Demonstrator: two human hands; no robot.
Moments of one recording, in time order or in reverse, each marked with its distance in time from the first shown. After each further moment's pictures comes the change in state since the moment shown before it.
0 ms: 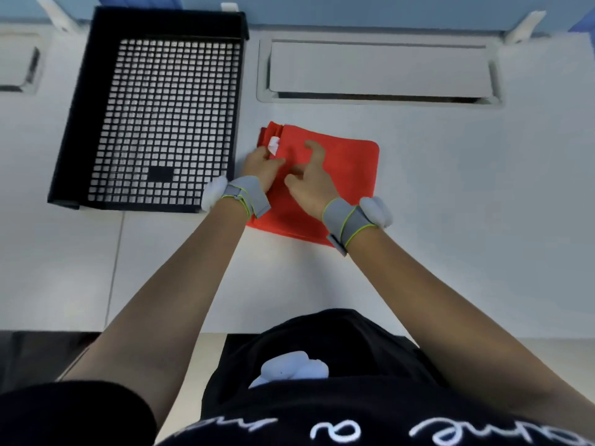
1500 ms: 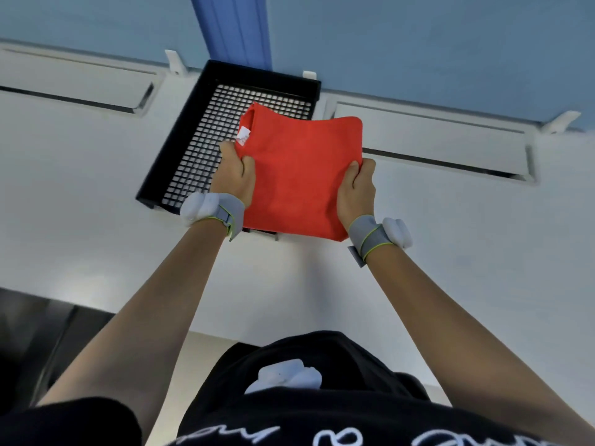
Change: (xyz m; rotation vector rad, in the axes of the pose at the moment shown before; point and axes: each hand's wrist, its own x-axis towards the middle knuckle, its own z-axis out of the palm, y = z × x) left_hand -0.024 -0.011 -0.138 0.186 0.462 0.225; right_hand 0.007 -0.058 0.015 0.140 0.340 -0.123
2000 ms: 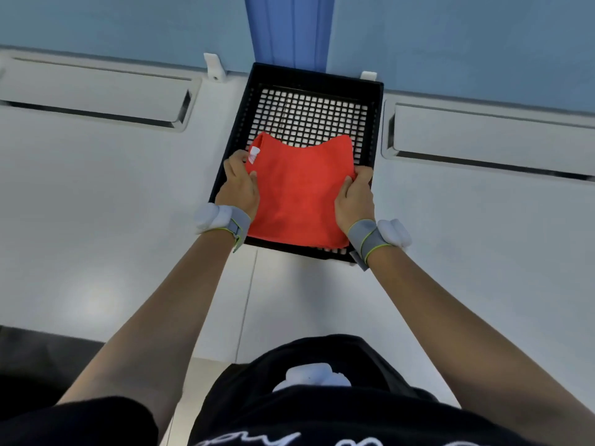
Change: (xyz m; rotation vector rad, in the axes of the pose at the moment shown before) left_hand 0.083 -0.095 -0.054 0.249 -0.092 0.124; right_hand 0.007 -0.029 0.139 -0.238 -0.012 0.027
